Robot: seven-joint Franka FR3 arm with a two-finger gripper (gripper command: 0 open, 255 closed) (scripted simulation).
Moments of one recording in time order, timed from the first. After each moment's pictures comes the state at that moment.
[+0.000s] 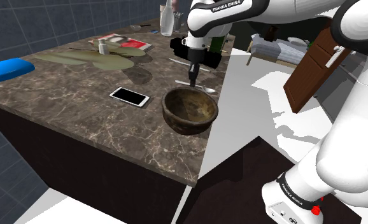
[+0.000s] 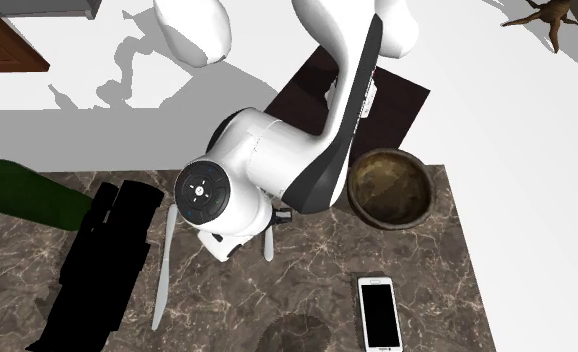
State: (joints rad) arm 0.06 0.27 0.01 -1.78 0.05 1.85 -0.56
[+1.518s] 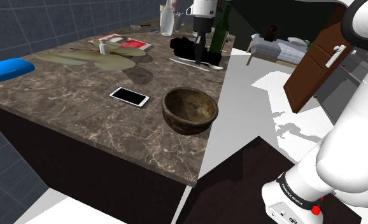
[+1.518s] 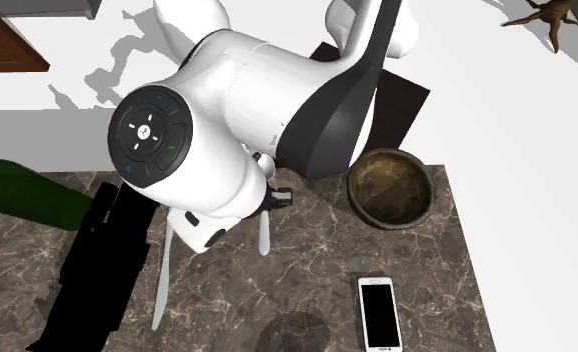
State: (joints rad) arm 0.06 0.22 0.01 -1.54 0.05 1.57 -0.55
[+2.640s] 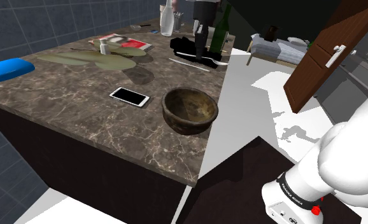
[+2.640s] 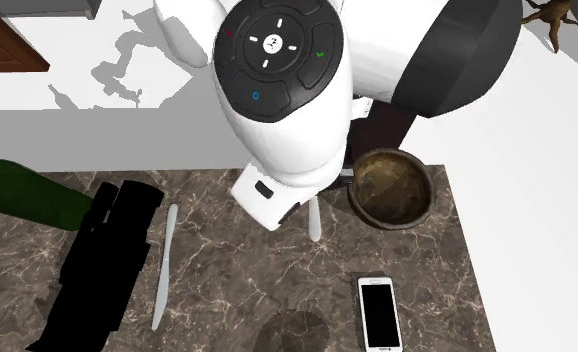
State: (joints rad) arm 0.13 0.06 0.06 -1.63 0.08 1.49 -0.42
